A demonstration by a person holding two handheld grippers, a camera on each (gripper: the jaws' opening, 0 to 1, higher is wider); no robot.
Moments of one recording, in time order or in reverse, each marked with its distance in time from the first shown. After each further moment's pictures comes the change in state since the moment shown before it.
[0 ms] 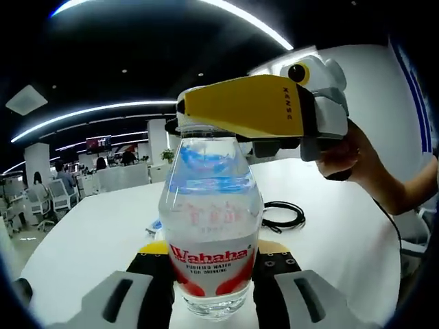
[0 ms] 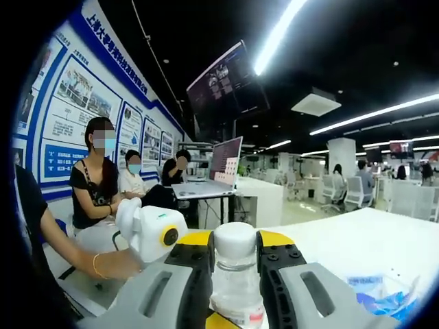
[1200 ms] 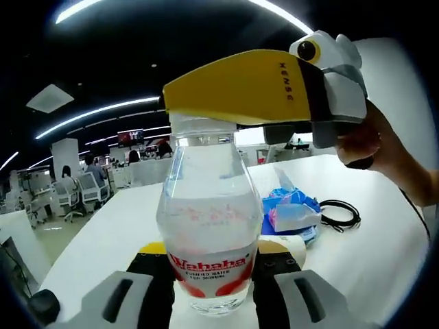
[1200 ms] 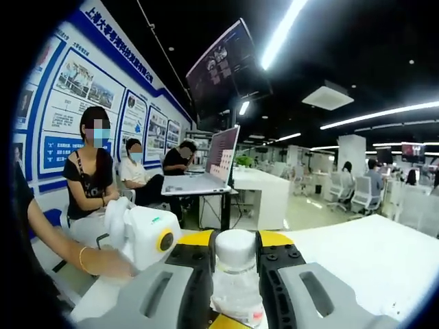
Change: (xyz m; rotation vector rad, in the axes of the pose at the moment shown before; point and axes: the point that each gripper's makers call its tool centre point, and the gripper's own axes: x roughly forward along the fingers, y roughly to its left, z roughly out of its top) left arm 0.025 0.102 0.001 -0.006 0.044 0.218; right arm 0.081 -0.050 0.005 -0.044 0.062 0.058
